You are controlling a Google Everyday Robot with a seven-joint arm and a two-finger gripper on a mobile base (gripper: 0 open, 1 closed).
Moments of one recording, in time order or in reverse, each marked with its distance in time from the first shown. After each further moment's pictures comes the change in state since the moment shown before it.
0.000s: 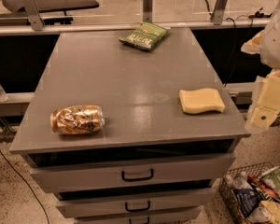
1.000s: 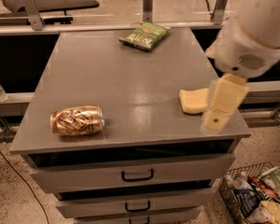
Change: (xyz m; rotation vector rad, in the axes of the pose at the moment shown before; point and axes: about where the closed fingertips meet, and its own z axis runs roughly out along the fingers) arm -0.062 0.015 0.022 -0.028 -0.042 -0.016
